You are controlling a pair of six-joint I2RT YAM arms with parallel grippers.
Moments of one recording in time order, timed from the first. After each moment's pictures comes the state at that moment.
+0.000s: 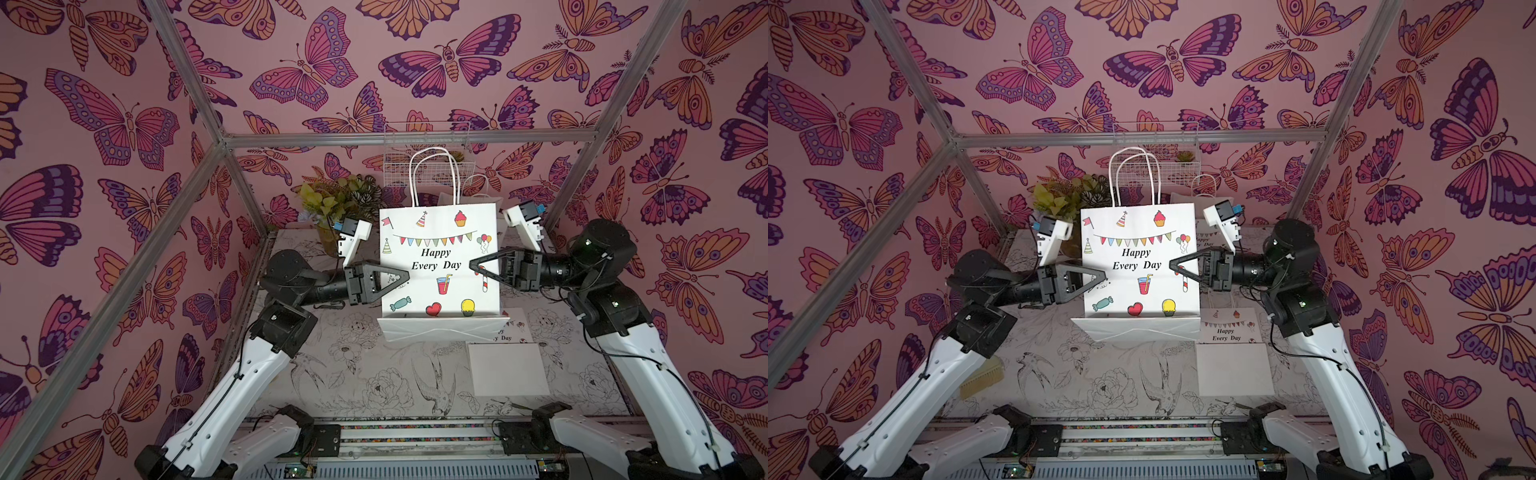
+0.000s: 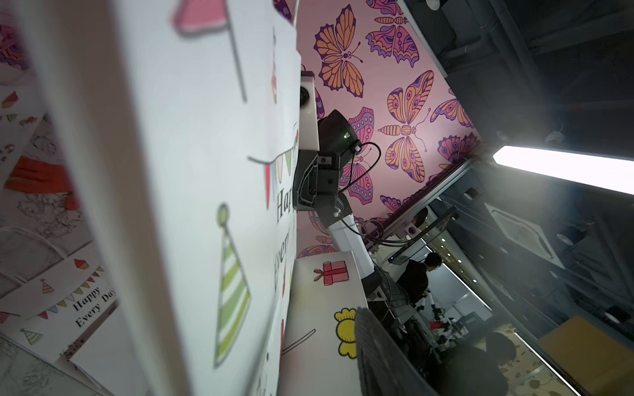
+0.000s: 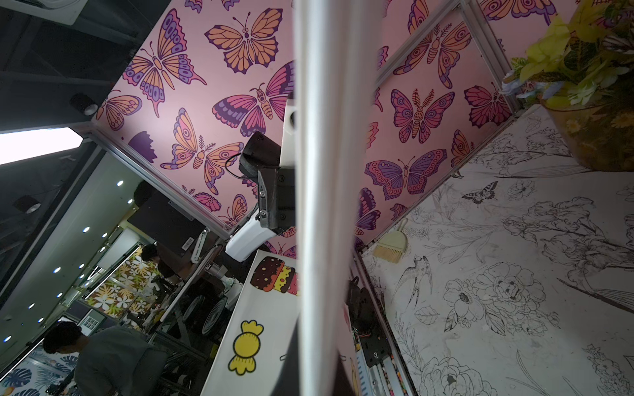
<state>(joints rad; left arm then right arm) -0.49 1.02 1.11 0.17 1.02 -1.03 0.29 1.07 1.34 -0.23 -1.18 0.81</state>
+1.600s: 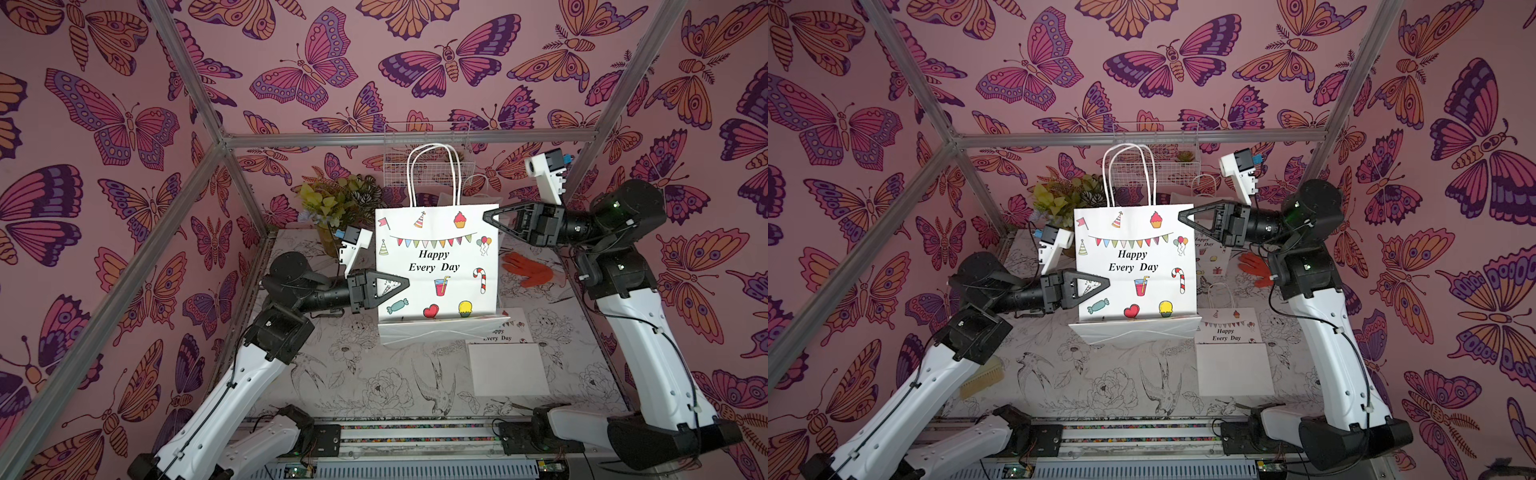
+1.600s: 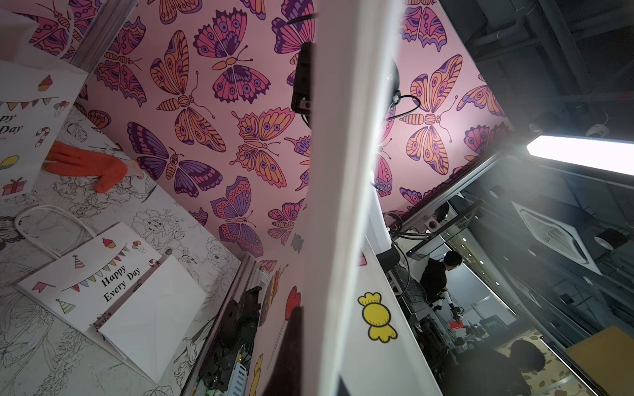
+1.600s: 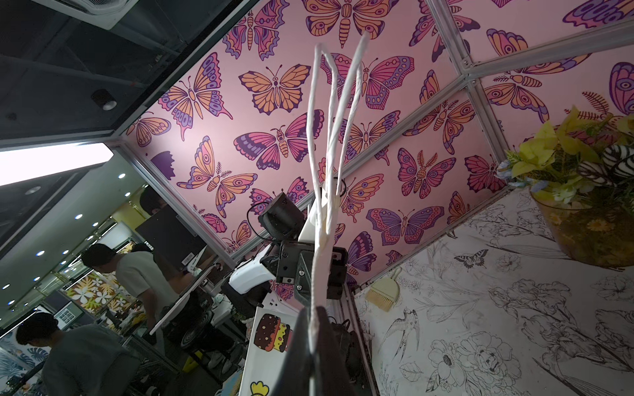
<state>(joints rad) -0.50 0.98 1.13 -0.01 0.97 -0.91 0.19 1.27 1.64 -0.02 -1.27 0.97</state>
